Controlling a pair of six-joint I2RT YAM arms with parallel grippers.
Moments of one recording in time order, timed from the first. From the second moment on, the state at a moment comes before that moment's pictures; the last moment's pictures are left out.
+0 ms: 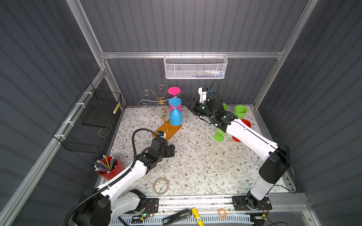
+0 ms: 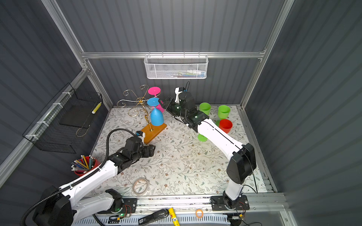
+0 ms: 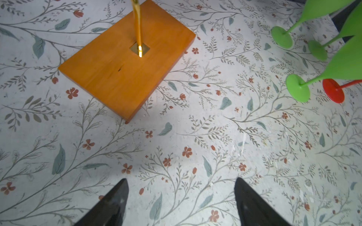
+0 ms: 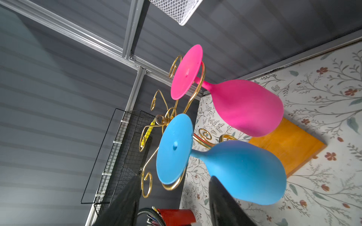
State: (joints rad) left arm -0.59 1.08 0.64 -0.29 -0.12 -0.43; right arm 0.65 1.74 1.66 -0.10 -0.24 1.02
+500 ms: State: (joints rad) left arm -0.75 0.94 0.81 -0.47 -0.25 -0.34; right arm 0.63 1.79 1.72 -0.10 -0.26 1.06
